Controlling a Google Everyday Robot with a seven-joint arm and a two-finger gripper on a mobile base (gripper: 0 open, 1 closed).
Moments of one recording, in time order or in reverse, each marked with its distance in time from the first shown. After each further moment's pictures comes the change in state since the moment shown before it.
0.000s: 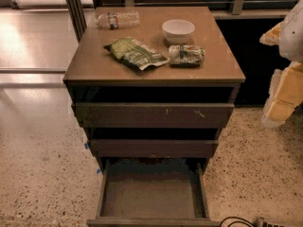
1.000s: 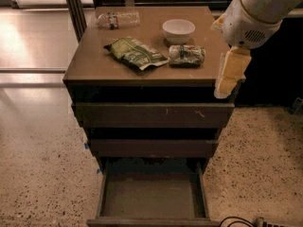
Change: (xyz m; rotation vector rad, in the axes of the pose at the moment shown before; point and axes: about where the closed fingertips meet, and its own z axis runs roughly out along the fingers) arm -0.072 -0.071 0.059 0.032 -0.080 -0.165
